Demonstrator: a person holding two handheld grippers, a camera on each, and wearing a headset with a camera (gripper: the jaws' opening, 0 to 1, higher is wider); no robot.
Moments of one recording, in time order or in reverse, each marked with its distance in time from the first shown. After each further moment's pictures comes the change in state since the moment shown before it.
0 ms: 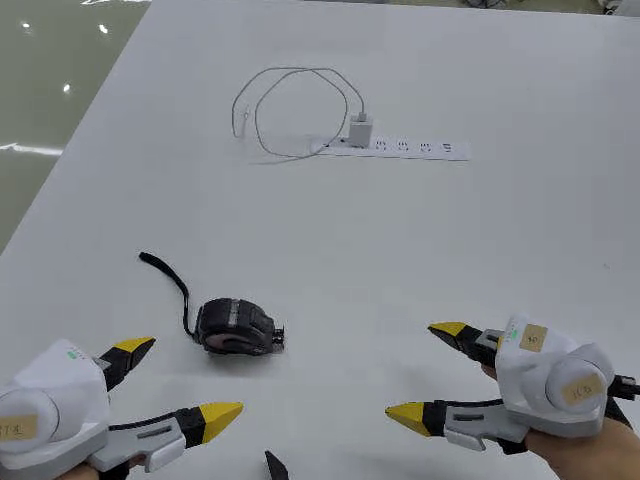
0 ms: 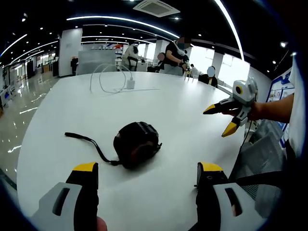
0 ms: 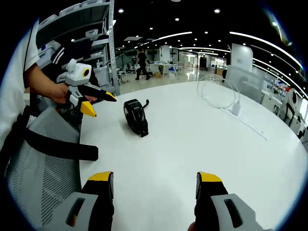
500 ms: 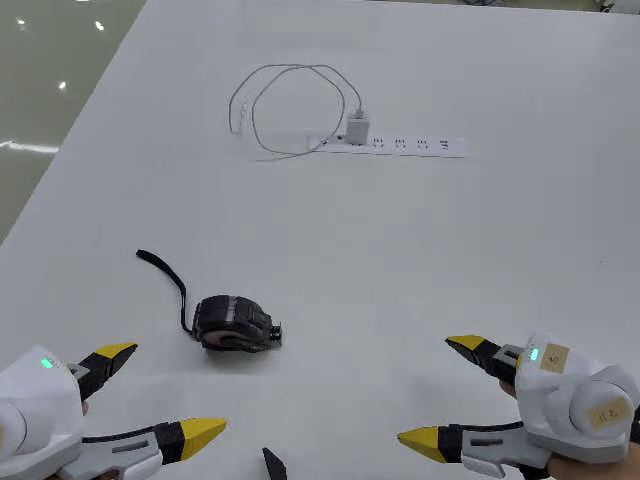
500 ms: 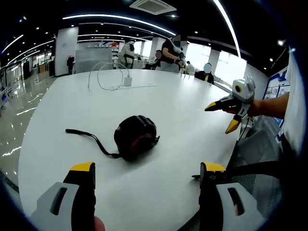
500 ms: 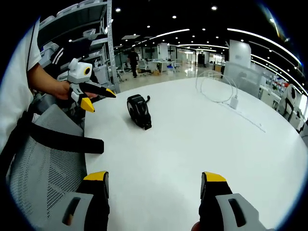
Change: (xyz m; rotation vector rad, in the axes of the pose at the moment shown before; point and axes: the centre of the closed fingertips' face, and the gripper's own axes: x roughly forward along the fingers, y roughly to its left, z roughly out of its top) left arm -0.012 0.000 -0.012 0.024 0.032 -0.030; right arm -0.017 0.011 -0.016 0.029 0.020 -0.001
